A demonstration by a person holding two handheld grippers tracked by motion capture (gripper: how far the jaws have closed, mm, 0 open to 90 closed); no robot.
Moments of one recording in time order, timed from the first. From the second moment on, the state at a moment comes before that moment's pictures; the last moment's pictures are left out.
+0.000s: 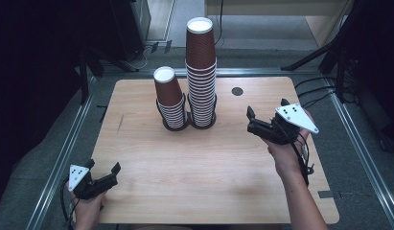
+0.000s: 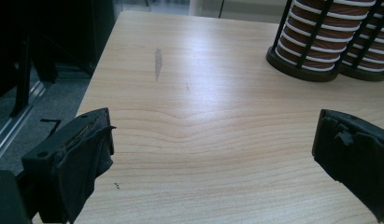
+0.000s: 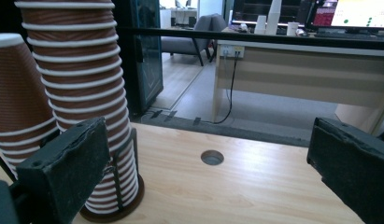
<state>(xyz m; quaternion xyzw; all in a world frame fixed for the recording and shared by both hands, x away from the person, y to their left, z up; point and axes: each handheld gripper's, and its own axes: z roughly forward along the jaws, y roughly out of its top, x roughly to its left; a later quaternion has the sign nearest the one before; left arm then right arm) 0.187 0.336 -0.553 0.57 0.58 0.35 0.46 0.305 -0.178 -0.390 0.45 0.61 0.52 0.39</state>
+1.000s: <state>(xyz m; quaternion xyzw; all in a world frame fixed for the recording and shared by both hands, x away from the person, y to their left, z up) 0.189 0.337 -0.553 0.57 0.58 0.34 0.46 0.333 -0.117 -0.353 0.42 0.62 0.56 0.36</state>
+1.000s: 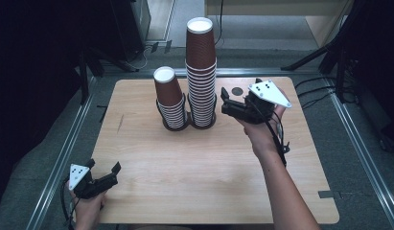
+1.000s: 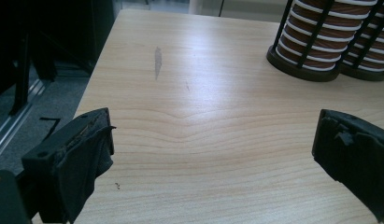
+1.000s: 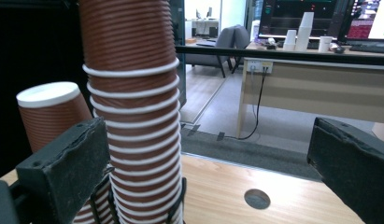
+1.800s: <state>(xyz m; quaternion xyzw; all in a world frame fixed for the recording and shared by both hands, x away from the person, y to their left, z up) 0.189 0.336 -0.553 0.58 0.58 0.34 0.46 0.364 -0.070 -0.336 0.42 0.62 0.56 0.34</state>
